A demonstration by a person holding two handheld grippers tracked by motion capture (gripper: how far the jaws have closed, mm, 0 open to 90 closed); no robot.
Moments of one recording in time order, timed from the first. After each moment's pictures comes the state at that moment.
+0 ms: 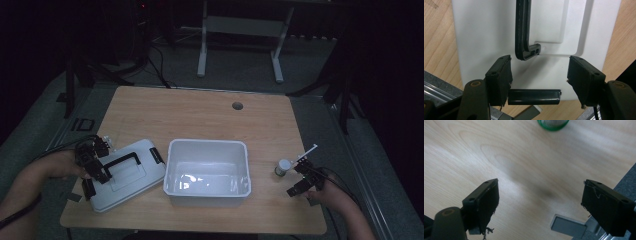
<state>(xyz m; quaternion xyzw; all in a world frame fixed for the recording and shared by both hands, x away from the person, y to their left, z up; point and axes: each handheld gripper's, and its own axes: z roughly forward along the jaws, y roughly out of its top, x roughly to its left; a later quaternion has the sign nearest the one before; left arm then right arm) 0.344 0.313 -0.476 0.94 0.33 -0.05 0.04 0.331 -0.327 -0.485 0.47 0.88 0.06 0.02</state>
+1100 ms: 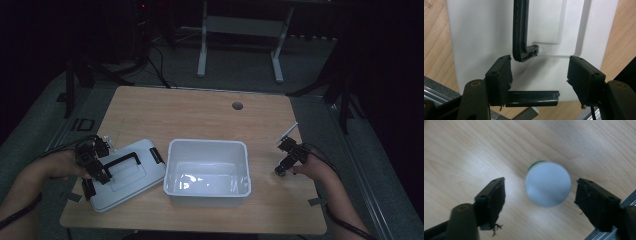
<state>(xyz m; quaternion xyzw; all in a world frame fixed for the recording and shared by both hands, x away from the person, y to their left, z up) 0.345 0.313 -0.479 0.94 0.33 -0.06 0.04 0.400 -0.290 -0.476 0.43 0.90 0.04 0.03</state>
